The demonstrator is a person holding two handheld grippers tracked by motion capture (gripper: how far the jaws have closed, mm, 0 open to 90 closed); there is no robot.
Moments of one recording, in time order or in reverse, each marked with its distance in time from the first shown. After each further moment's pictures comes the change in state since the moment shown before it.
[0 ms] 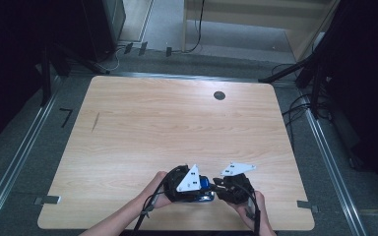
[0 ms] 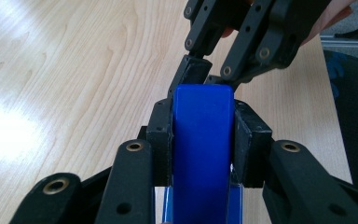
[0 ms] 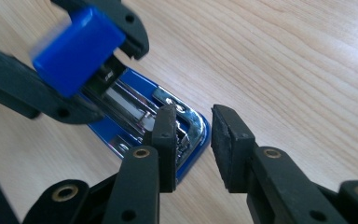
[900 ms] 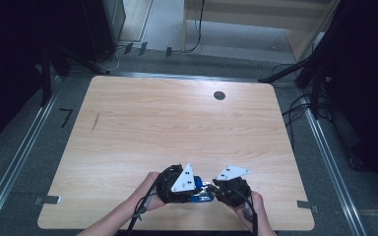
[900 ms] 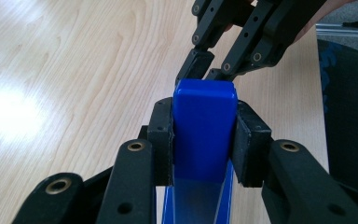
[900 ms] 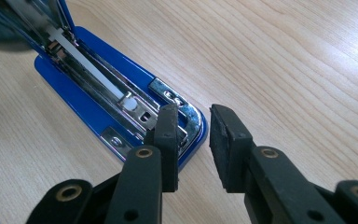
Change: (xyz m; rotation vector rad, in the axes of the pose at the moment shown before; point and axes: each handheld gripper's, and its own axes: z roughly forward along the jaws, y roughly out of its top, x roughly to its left) left arm -0.001 0.006 -0.030 0.063 0.023 -0.027; right arm 0.008 -0.001 0.003 0.020 -0.057 -0.091
